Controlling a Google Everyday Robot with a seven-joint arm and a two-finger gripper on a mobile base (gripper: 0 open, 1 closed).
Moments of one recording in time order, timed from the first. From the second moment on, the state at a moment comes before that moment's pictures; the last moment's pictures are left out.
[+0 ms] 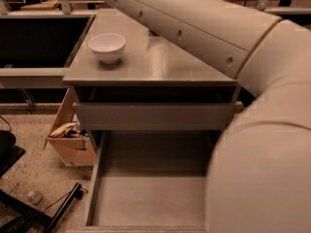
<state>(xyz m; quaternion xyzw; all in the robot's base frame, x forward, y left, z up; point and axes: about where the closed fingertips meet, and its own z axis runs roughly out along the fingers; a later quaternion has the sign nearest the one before) 0.747 -0.090 1.013 0.80 -0.34 0.48 0.13</state>
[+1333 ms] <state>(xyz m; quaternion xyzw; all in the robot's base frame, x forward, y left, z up) 0.566 -0.261 0.983 0.68 -0.60 0.42 -0.07</state>
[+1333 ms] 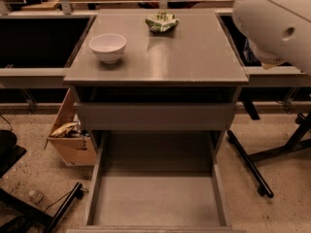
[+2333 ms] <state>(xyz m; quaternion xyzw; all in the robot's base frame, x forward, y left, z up) 0.601 -0.289 0.923 0.70 -0.60 0.34 -0.16</state>
